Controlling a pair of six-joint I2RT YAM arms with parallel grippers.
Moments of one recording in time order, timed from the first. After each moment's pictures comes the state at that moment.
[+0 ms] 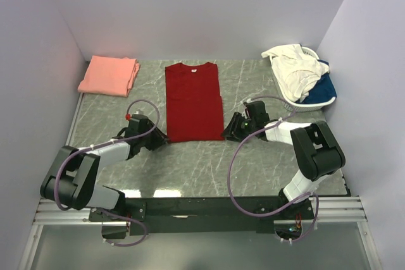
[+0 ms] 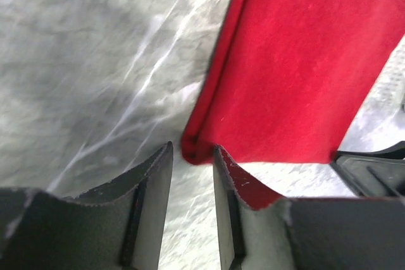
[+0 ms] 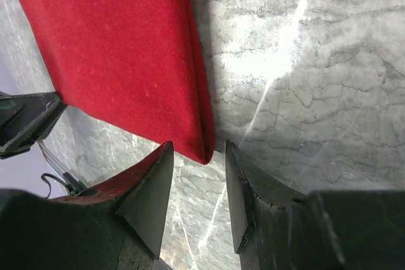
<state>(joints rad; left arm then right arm) -0.32 1.38 0.48 0.10 0.12 -1.01 0.33 1.65 0.72 0.05 -0.43 0.74</state>
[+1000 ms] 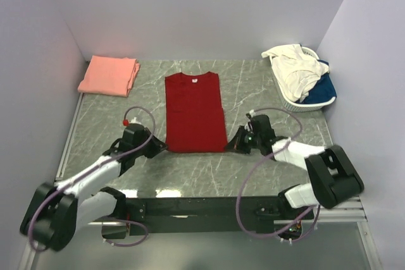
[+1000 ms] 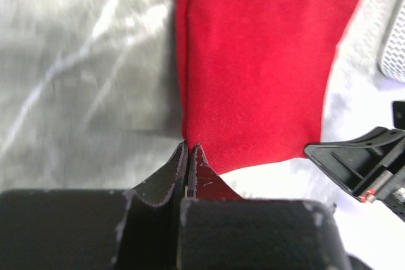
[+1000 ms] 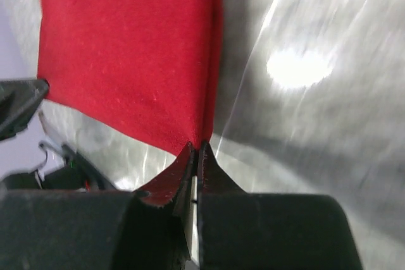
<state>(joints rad) -0.39 1.10 0.38 0.01 0.12 -1.04 0.38 1.43 0.51 0.10 -0.42 0.78</state>
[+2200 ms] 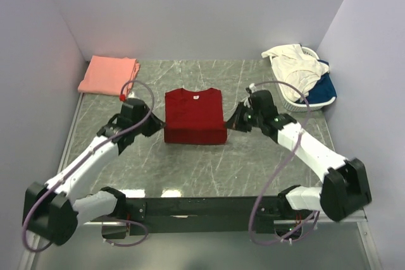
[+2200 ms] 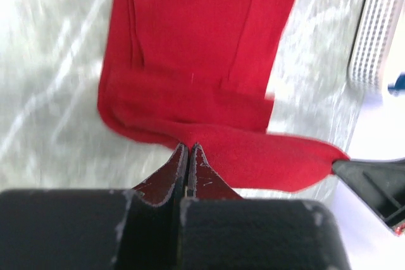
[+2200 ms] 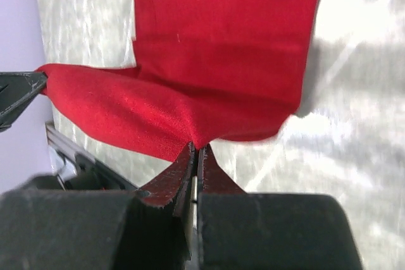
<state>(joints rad) -0.43 1.05 0.75 -0.37 0.01 -0.97 0.44 1.22 0.83 -0.32 -0.29 0.69</state>
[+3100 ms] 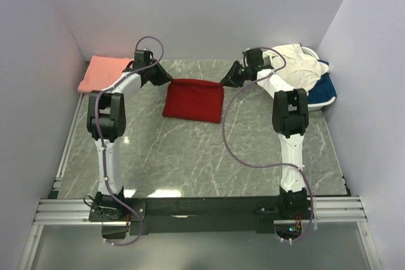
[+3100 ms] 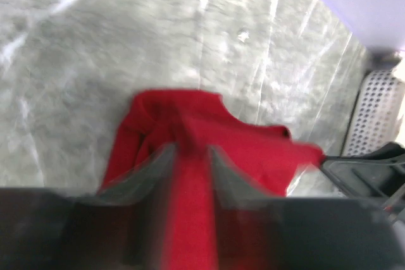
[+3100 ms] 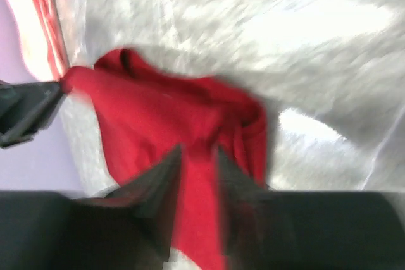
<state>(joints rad) -0.15 2.20 1.74 -0.22 0.27 -0.80 0.18 2.32 1.89 -0.38 -0.51 0.67</state>
